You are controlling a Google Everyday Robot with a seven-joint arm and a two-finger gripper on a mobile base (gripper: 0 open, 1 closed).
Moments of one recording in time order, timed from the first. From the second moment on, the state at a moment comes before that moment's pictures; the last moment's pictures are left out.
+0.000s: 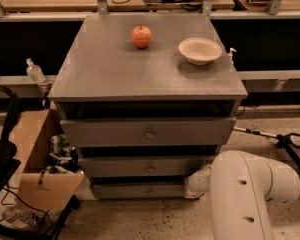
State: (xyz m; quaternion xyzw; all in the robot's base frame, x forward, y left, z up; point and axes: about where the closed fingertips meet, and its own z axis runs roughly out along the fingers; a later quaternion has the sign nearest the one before) arm 0.617 -0.207 0.173 -0.69 0.71 -0.04 0.13
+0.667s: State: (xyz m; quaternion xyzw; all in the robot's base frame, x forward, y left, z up) arm 0.617 -0.207 0.174 -0.69 0.71 -0.04 0.13
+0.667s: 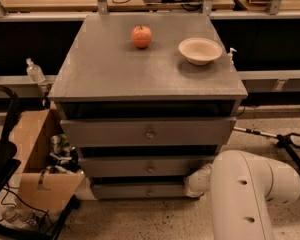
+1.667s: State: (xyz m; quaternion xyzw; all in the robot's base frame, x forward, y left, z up) arm 0.617 -0.207 0.175 -0.69 0.71 -0.04 0.13
